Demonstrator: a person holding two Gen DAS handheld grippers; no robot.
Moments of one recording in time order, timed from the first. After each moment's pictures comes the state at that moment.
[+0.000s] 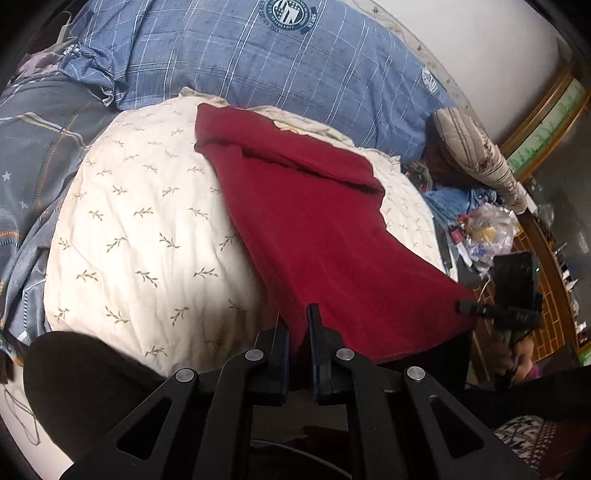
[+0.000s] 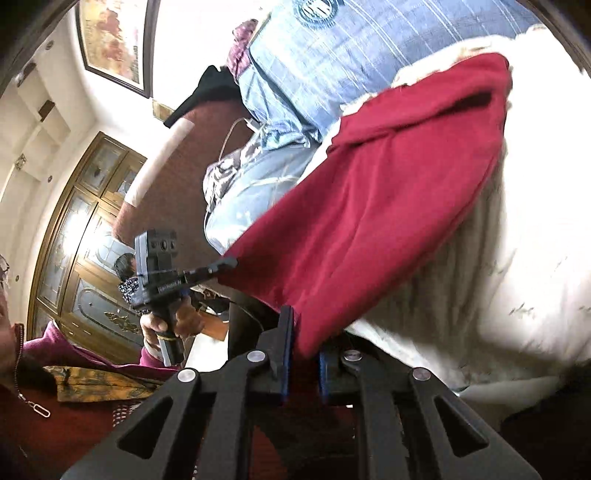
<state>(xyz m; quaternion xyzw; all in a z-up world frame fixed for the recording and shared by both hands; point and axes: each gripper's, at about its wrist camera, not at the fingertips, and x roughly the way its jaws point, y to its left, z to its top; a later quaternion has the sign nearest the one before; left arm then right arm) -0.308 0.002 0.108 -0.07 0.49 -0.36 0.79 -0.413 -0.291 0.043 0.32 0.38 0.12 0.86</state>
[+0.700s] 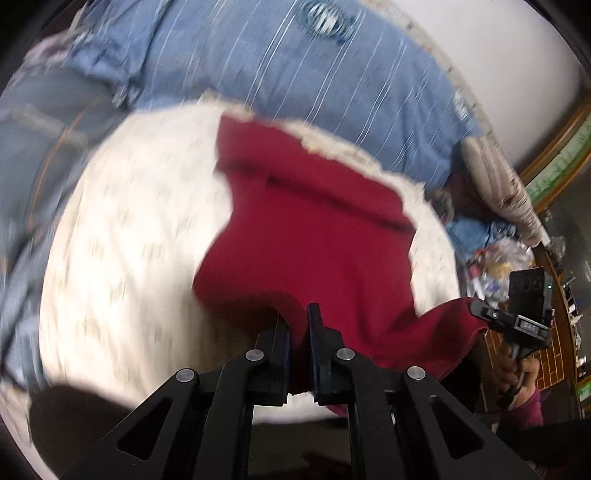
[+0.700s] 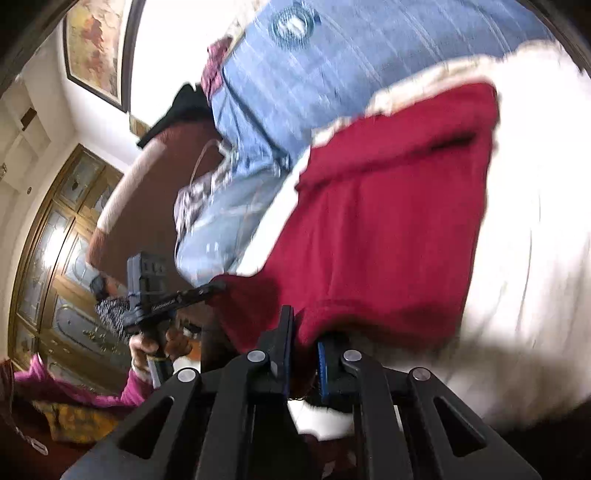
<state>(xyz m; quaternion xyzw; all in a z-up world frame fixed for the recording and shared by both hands) -0.224 -0.038 0.115 -0.10 0.47 -0.34 0.81 -0.359 -0.335 0.059 0.30 0.35 0.07 0.88</state>
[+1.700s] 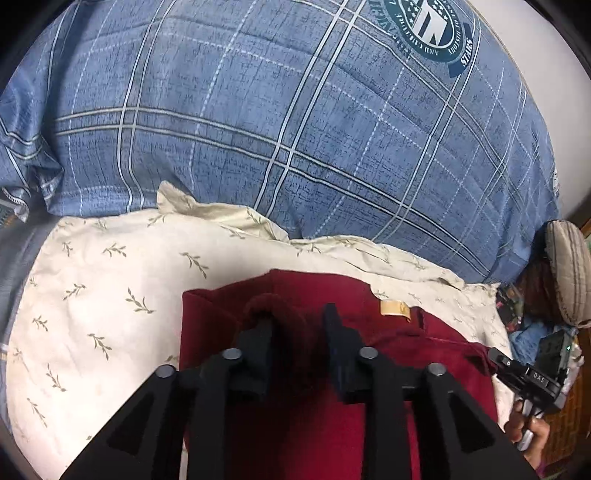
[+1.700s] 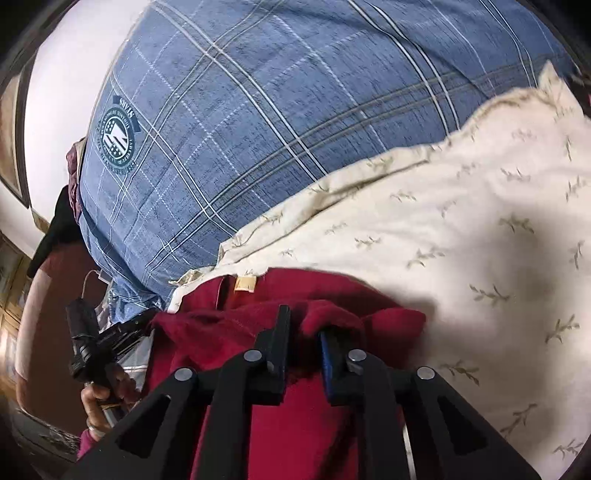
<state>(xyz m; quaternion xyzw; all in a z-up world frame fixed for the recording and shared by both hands) 0.086 -0.206 0.031 -0.12 0.48 -0.26 0.83 -0.196 -0.538 0.046 0.35 0.31 -0.12 0.87</state>
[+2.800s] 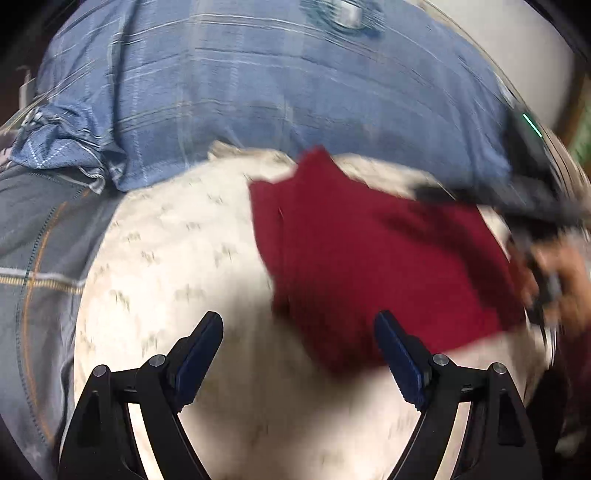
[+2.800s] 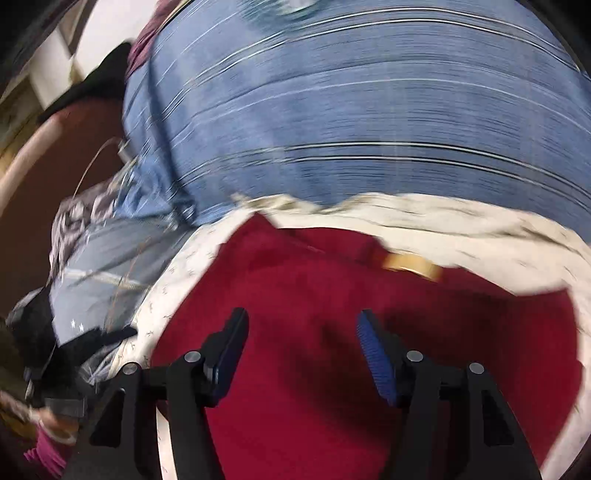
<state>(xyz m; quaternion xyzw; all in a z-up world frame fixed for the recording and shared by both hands) -0.029 -0.113 0.014 0.03 0.44 -0.30 0.84 -0.039 -0.352 0.039 0.11 0.43 -0.04 0.89</state>
